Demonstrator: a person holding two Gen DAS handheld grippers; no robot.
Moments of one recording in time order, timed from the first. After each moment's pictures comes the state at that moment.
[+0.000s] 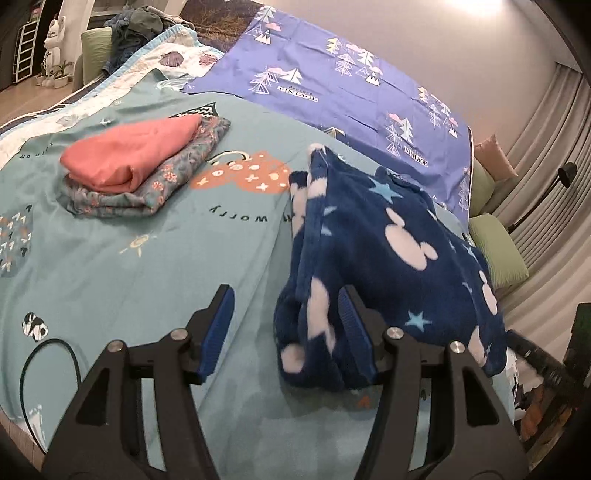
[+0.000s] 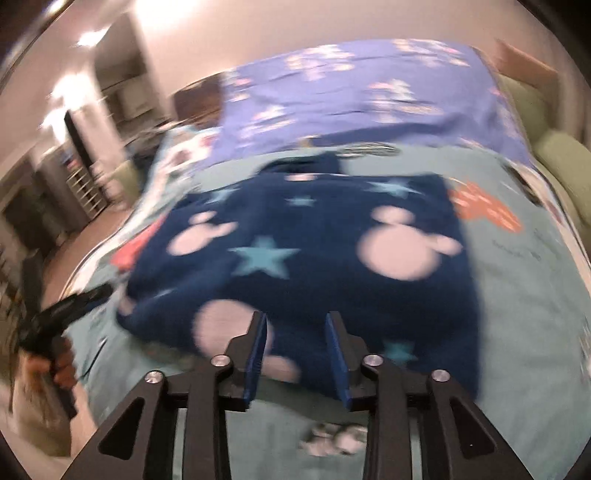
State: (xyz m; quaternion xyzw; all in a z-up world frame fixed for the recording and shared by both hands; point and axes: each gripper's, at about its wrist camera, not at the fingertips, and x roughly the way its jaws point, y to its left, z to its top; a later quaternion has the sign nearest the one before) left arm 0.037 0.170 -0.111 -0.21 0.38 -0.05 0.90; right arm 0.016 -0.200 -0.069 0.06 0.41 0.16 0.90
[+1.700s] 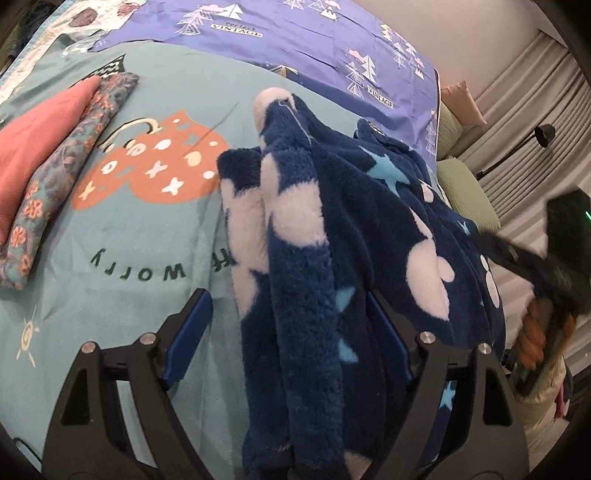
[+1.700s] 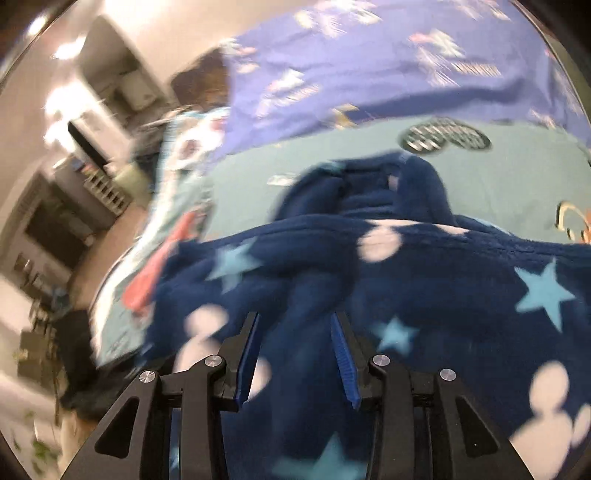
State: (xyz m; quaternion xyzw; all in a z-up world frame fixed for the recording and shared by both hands) left arm 0.168 0.144 -0.152 -0.19 0.47 -0.18 0.84; right arm 0.201 -0.149 -0.096 0.11 0.47 0.22 0.85
